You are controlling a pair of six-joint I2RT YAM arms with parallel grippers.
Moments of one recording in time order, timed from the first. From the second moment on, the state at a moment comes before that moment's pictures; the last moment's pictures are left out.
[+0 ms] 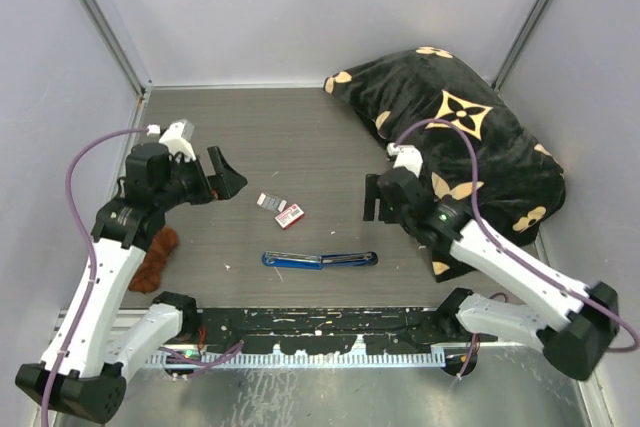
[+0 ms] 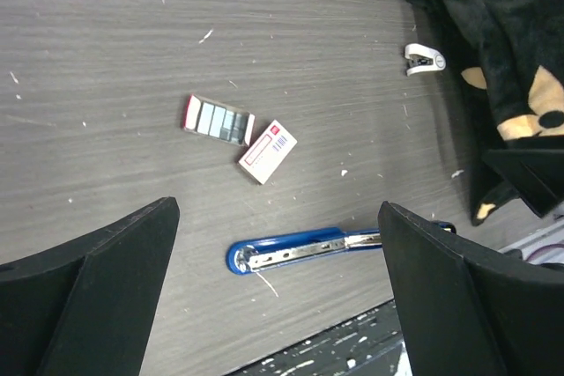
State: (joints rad) left arm -0.22 0.84 1.01 -0.70 0.25 -0.44; right arm 0.76 0.98 0.86 -0.63 0.43 0.56
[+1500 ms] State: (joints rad) left arm -0.46 0.93 0.32 -0.04 0.55 -0.77; right arm 0.71 0.95 0.53 -0.24 -0.36 0.75
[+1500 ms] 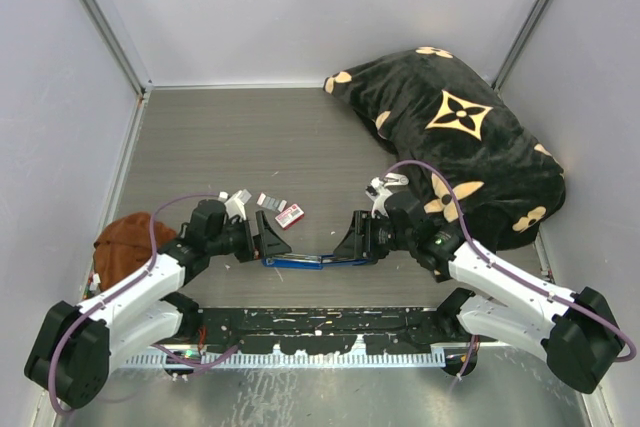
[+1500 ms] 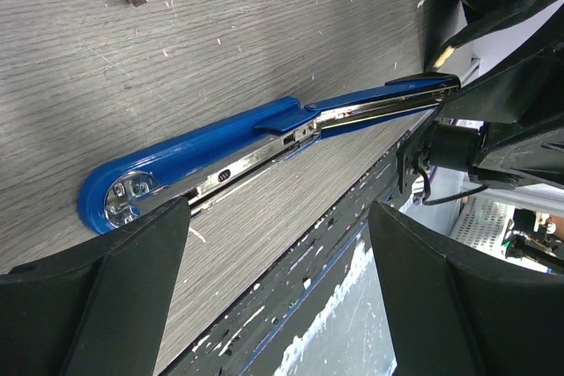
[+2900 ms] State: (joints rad) left arm -0.30 0.89 0.89 -0.49 0.41 -0.55; right arm 0.48 1.35 0.94 -0.41 0.07 0.45
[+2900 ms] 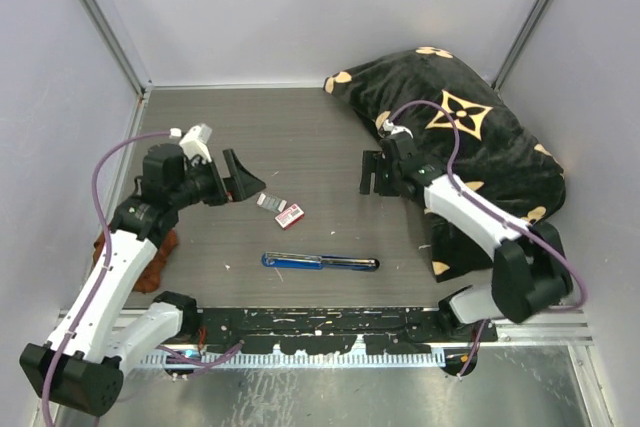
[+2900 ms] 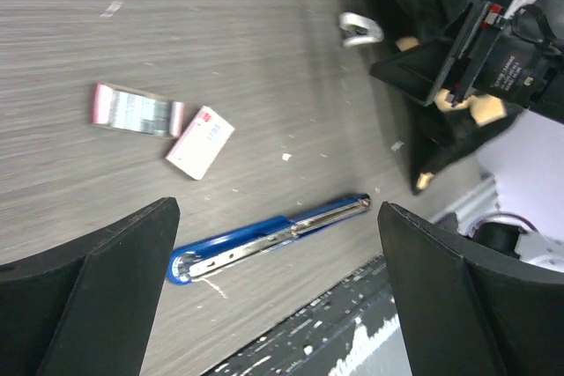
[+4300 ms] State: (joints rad) left arm -0.21 0.90 0.91 -0.68 0.16 -0.24; right arm 0.56 1.55 1.03 -0.50 0.00 0.39
